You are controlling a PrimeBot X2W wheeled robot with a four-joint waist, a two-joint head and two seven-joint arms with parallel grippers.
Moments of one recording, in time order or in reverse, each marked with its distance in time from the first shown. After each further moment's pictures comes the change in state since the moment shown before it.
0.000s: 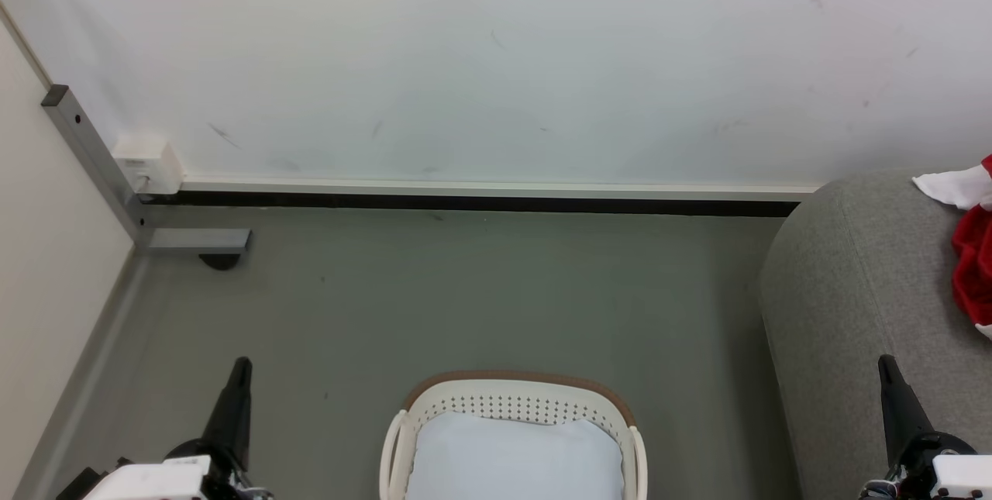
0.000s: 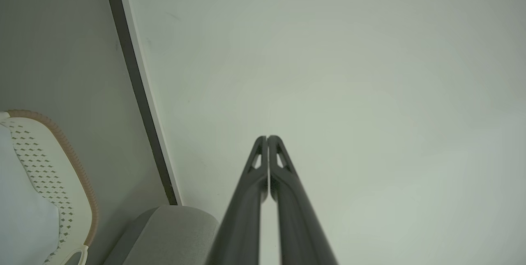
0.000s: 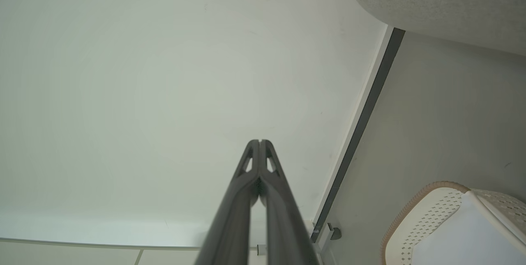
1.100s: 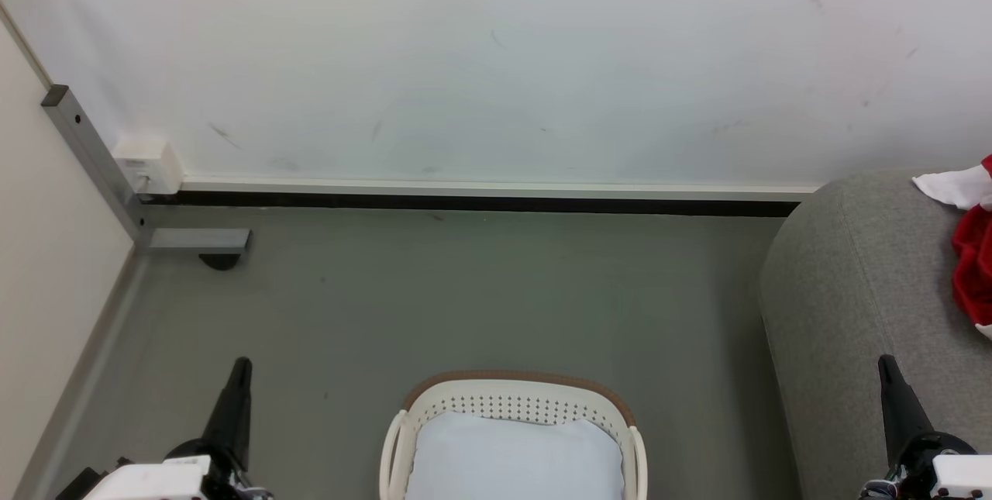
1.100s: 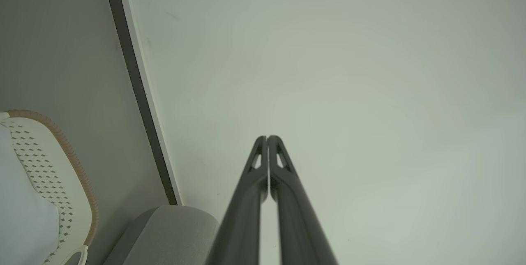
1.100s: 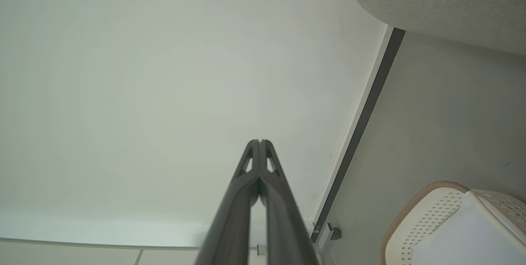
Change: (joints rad) left arm 0.000 0.000 0.000 0.000 0.000 0.000 0.000; right arm 0.000 0.000 0.000 0.000 0.000 0.000 0.000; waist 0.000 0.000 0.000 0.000
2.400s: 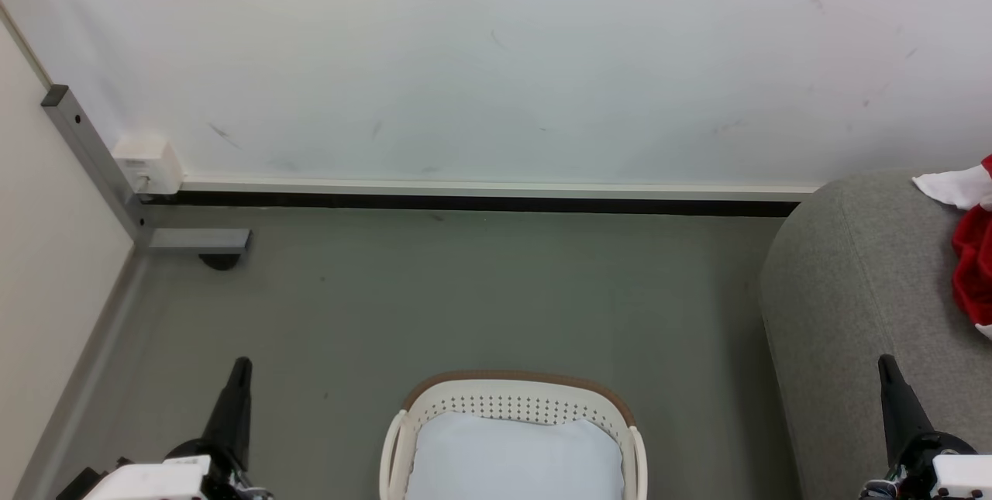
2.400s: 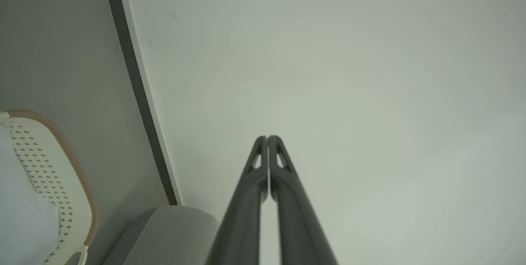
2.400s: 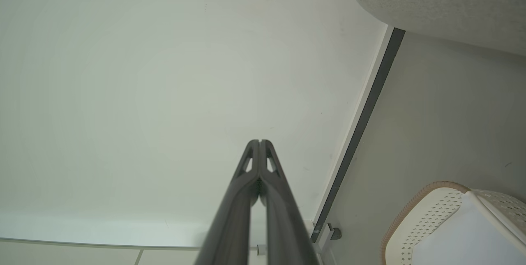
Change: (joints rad) left arm 0.000 0.000 0.000 0.000 0.000 0.000 0.000; right arm 0.000 0.000 0.000 0.000 0.000 0.000 0.000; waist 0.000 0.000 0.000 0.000
